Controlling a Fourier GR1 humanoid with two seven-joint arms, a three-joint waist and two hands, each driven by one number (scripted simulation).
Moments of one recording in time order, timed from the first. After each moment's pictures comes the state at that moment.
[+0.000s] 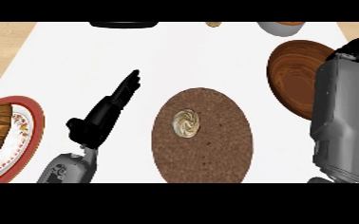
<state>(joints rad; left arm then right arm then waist) -0.18 0.22 -0.27 -1.54 0.12 -0.04 0.04 -0.90 -0.10 -0.82 -1.03 2.04 -0.05 1.24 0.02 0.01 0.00</state>
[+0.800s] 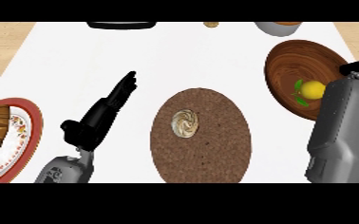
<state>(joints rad) -0.15 0.22 -0.26 -1.56 0.12 -0.05 0.05 -0.81 0.00 -0.90 -1.29 2.01 -0.32 1.15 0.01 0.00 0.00</state>
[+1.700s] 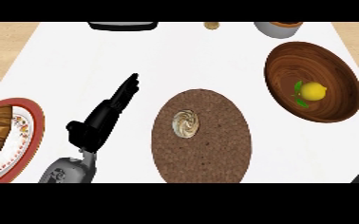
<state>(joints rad) -0.15 0.21 -0.27 -1.56 0.11 -0.05 0.05 -0.50 0.00 -0.75 -1.89 2.00 -0.43 1.20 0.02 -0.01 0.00</state>
